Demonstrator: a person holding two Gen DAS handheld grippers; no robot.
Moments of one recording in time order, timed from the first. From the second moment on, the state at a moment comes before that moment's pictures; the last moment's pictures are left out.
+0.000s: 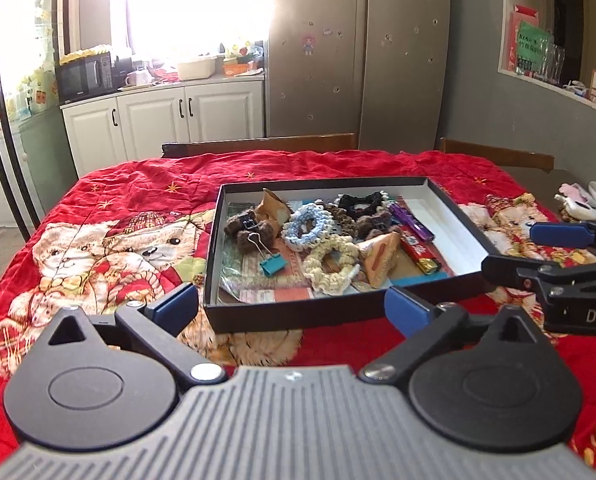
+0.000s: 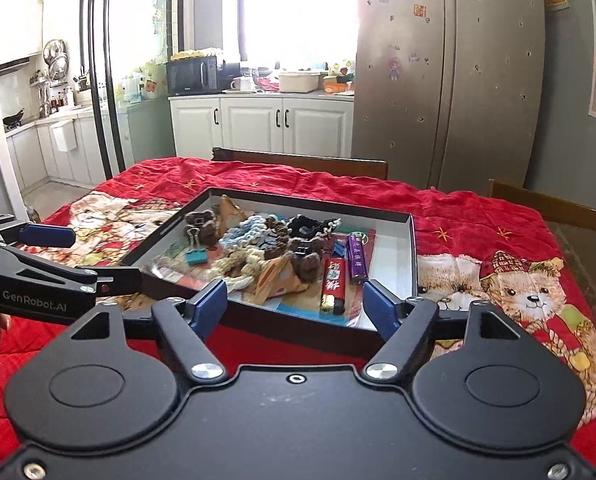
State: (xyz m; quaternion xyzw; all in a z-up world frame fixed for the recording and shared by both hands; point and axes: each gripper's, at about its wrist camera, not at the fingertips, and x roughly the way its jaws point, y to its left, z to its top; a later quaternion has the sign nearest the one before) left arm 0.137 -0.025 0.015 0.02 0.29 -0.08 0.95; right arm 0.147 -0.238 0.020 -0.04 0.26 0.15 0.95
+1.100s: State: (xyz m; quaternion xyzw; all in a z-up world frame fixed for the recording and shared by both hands) left arm 0.043 -0.034 -0.012 -0.01 0.30 -0.05 0.95; right arm 0.027 -0.259 -0.010 0.01 0.26 0.12 0.96
